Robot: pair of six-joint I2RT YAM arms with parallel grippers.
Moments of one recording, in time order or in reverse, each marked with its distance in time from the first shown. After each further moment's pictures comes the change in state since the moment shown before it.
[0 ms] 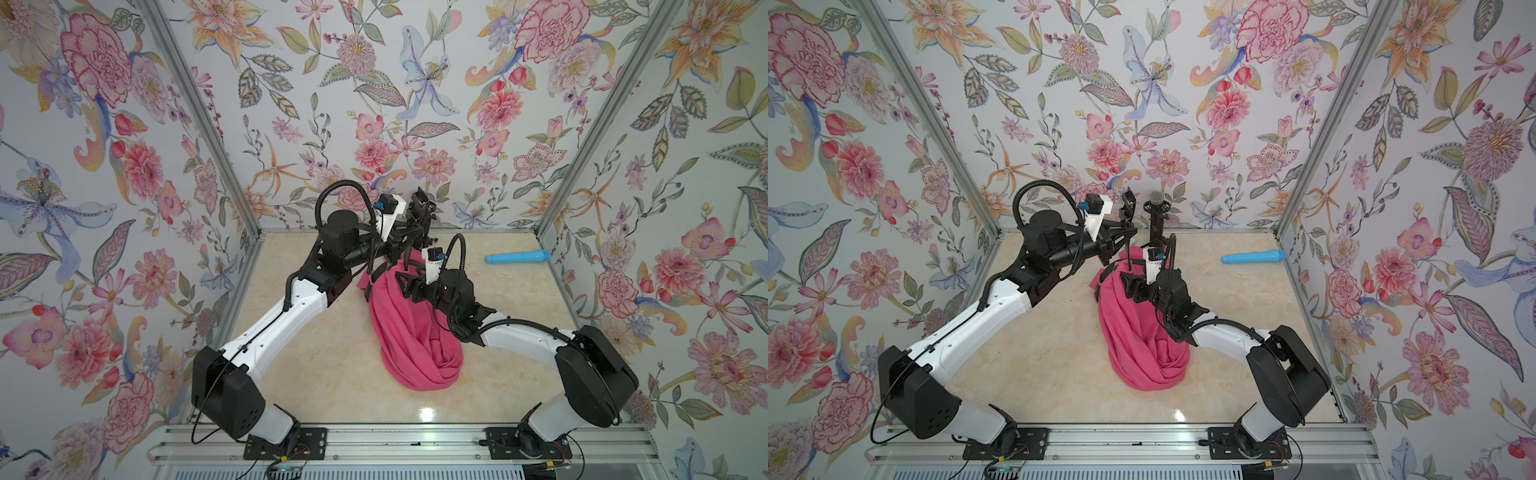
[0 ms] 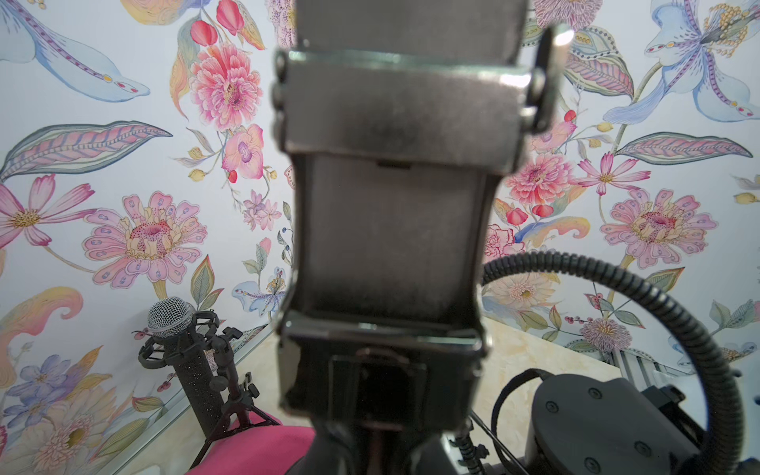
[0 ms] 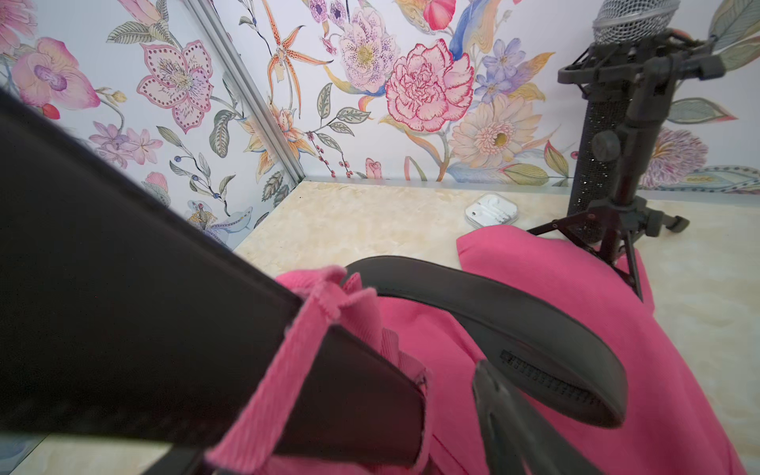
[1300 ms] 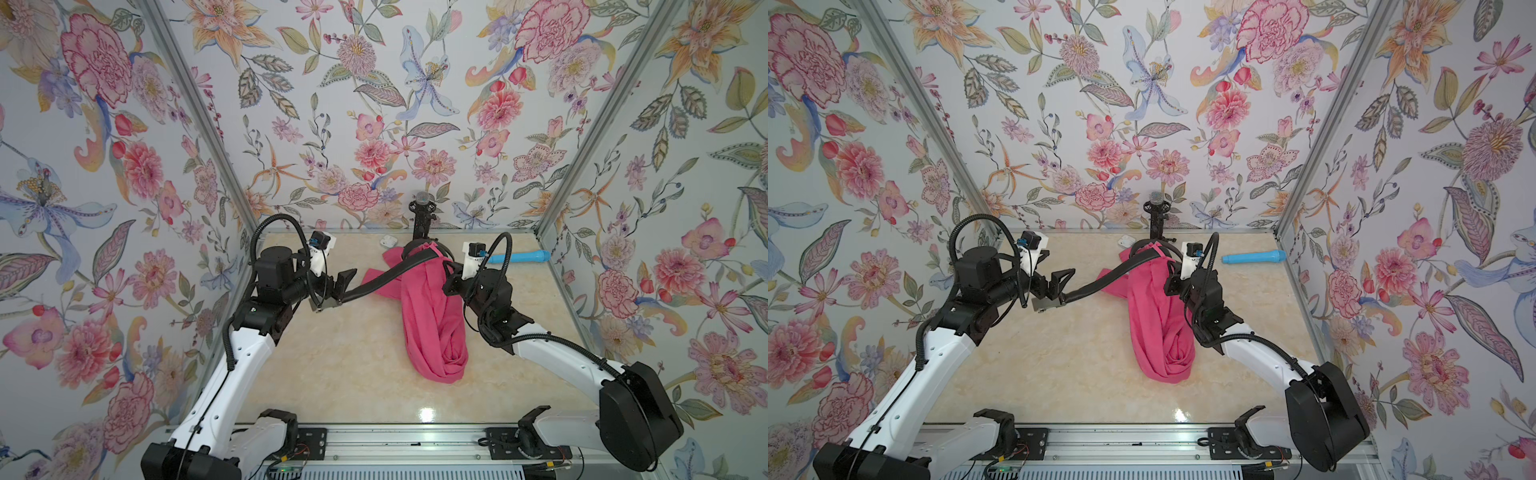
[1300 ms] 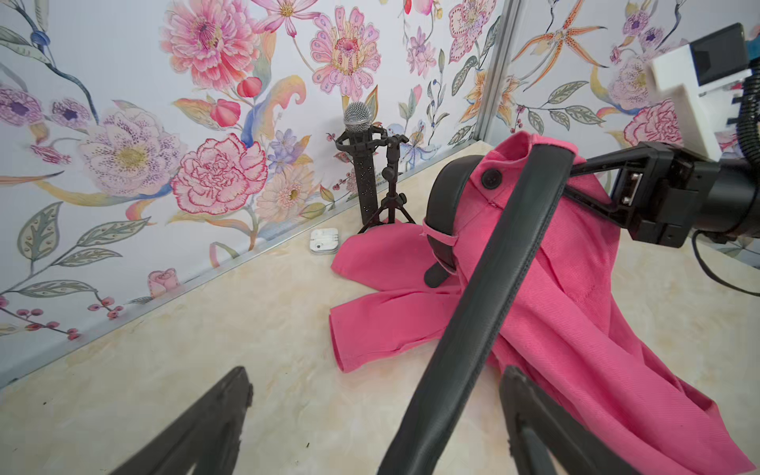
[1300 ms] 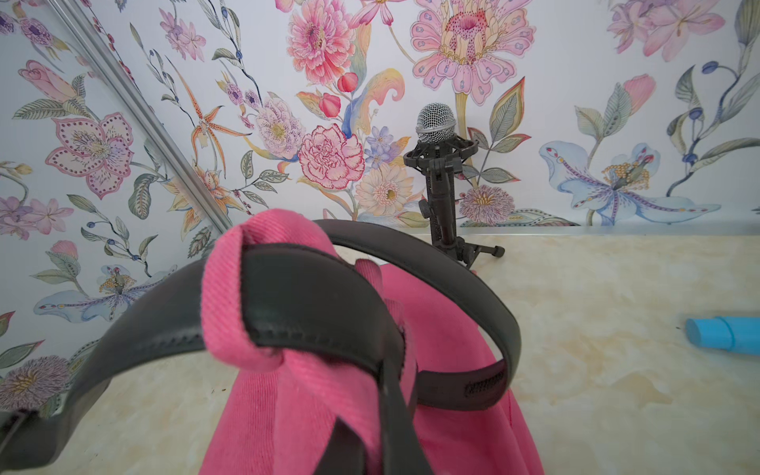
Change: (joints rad) left arm 0.349 -0.416 -0.377 -0.378 -0.117 0.251; right arm -0.145 -0.292 -0.127 -0.101 0.092 -0.054
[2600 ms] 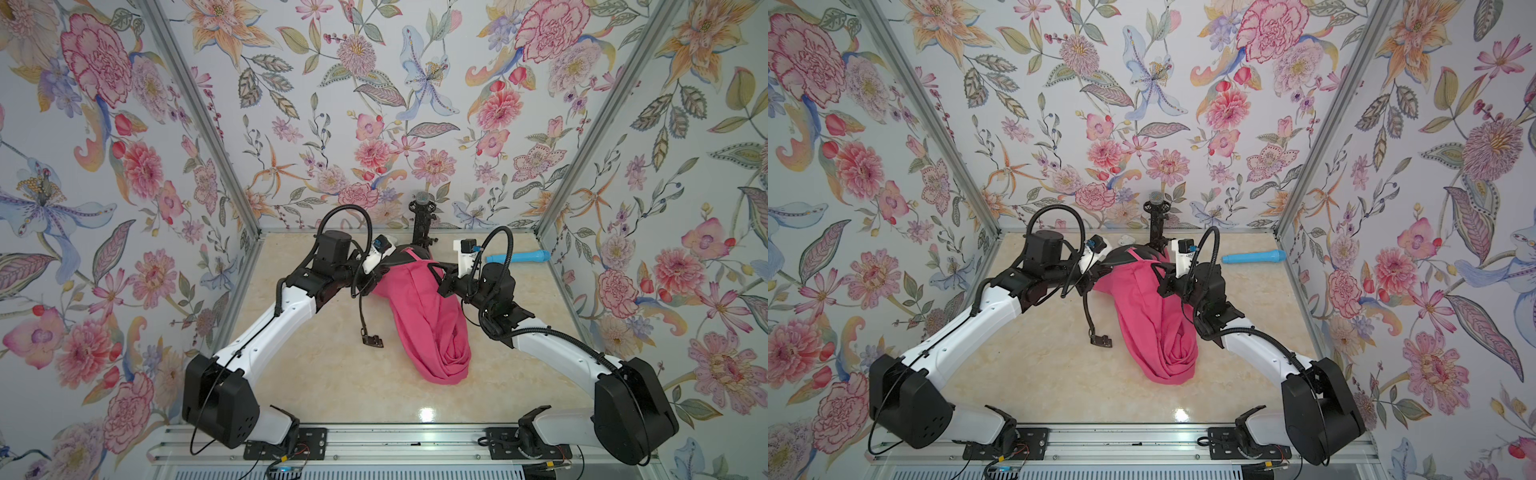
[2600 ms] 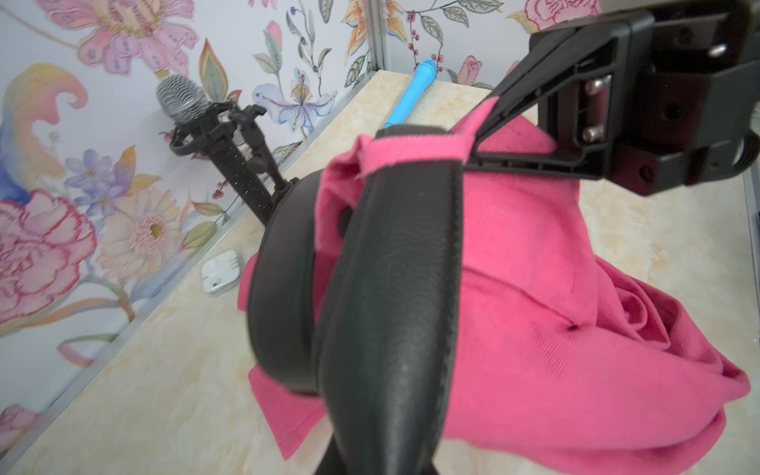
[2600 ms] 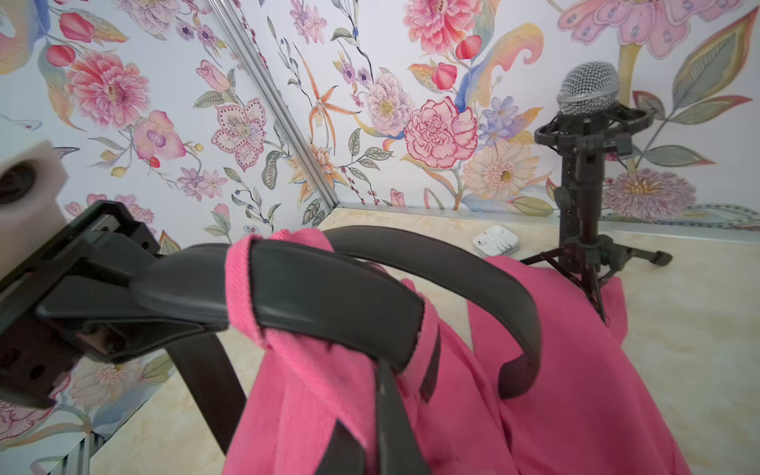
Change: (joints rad) left arm -0.161 0.267 0.126 -0.055 0.024 0.232; right arm -0.090 0.038 0.016 0.014 -0.364 0.085
